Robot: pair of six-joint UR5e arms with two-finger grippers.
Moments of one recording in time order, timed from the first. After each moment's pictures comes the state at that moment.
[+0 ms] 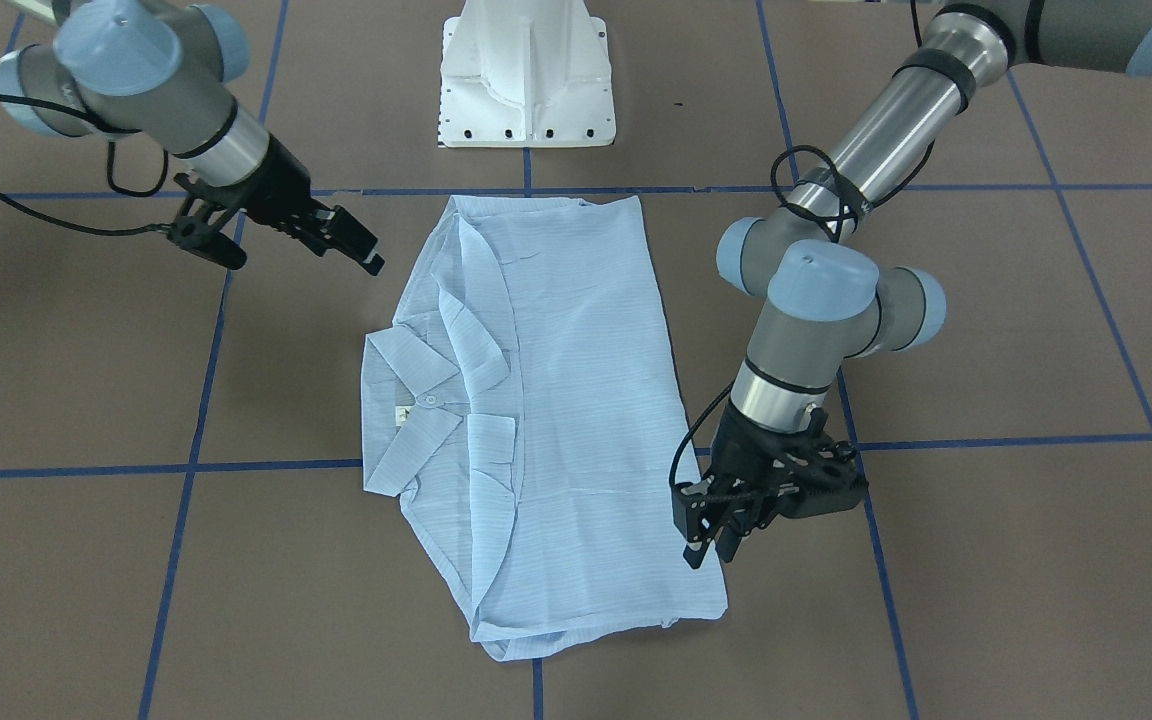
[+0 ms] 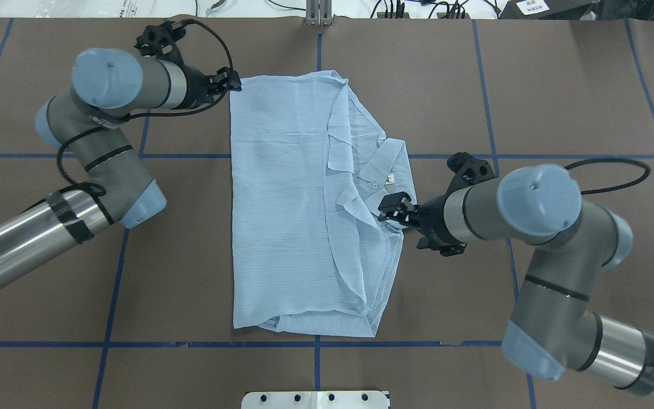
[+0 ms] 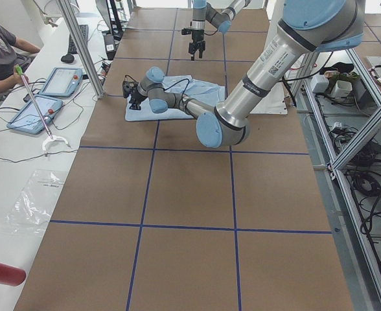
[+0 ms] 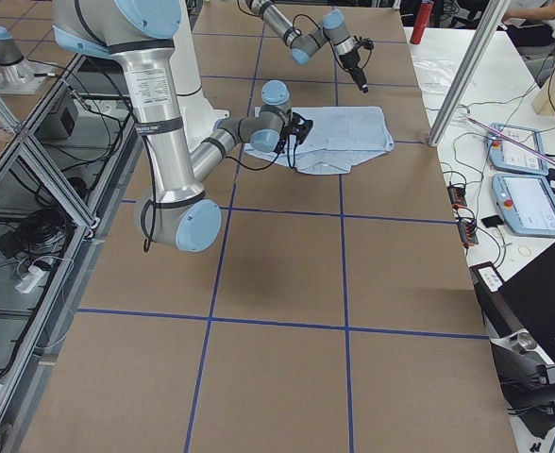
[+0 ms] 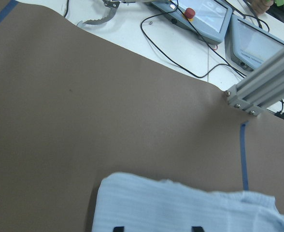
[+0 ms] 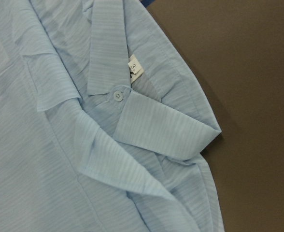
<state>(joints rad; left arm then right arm) -0.79 -2.17 -1.35 -2.42 -1.77 -1.42 0.48 -1.26 1.89 -1.10 1.80 1.82</state>
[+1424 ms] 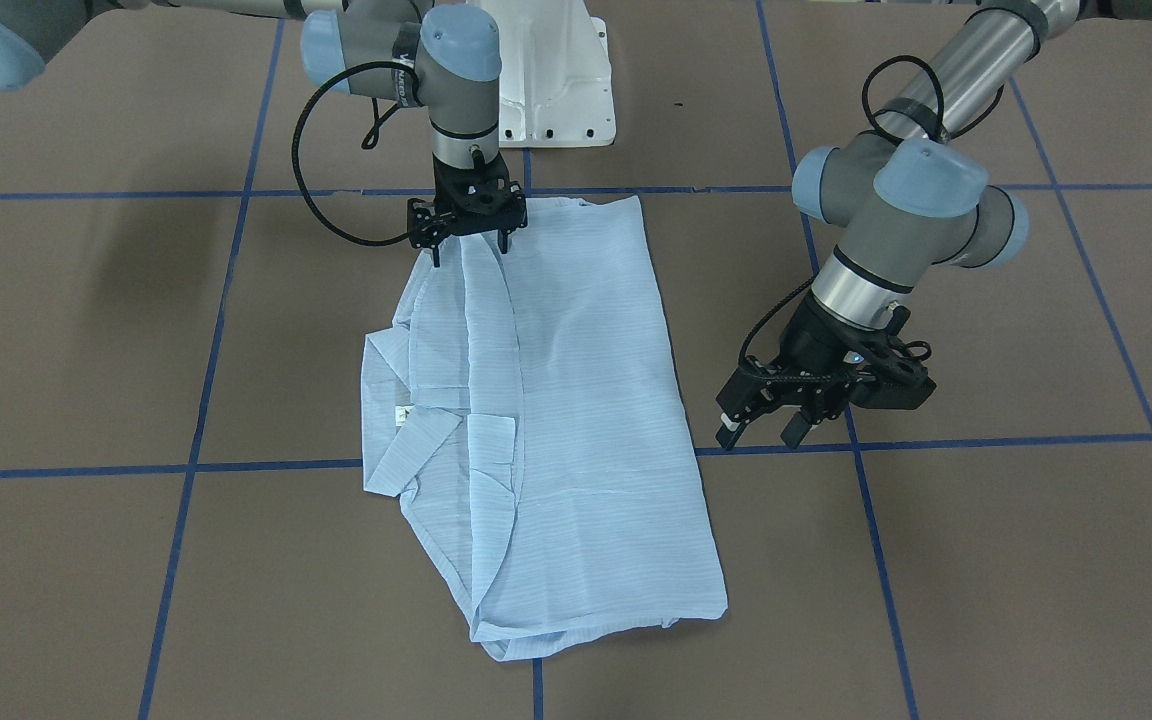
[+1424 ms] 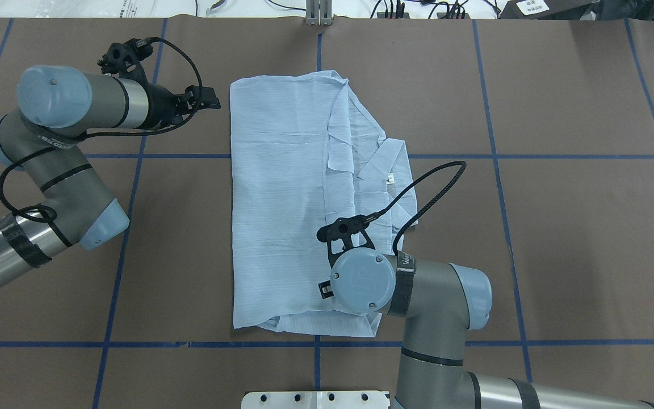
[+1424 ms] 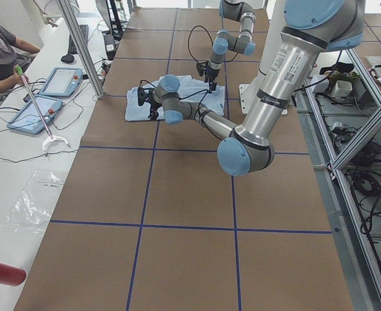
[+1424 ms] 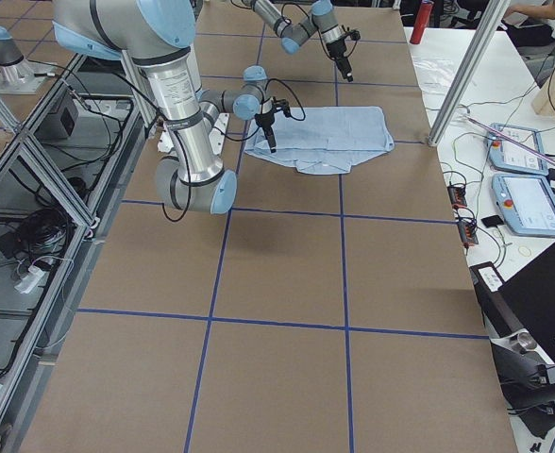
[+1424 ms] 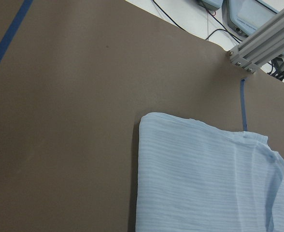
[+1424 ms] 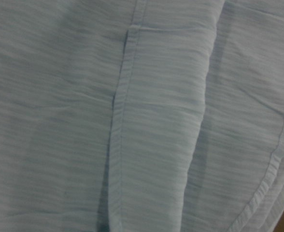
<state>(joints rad) -0.80 -2.05 -1.47 -2.42 -1.81 -1.42 0.26 -0.98 1.73 -1.61 1.56 1.07</state>
